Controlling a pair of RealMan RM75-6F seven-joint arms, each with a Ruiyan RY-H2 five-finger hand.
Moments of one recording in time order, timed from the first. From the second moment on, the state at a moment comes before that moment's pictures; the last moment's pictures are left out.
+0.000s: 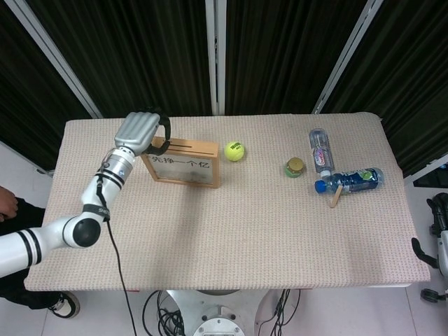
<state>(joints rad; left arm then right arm) -1.10 -1.11 -0.34 -1.65 0.52 0.77 0.39 0.01 -1.08 0.11 -1.54 -1.38 1.48 0.07</state>
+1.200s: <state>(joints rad) -1.16 -1.19 -0.28 -1.58 0.54 0.76 0.31 0.00 -1.09 0.11 -1.50 -1.37 1.47 0.11</state>
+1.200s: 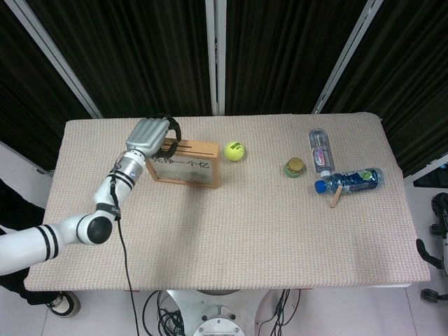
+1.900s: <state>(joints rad) -0.84 -1.12 -0.15 -1.75 1.23 1.37 0.32 0.00 -1.09 0.10 -1.51 -1.41 1.50 0.09</state>
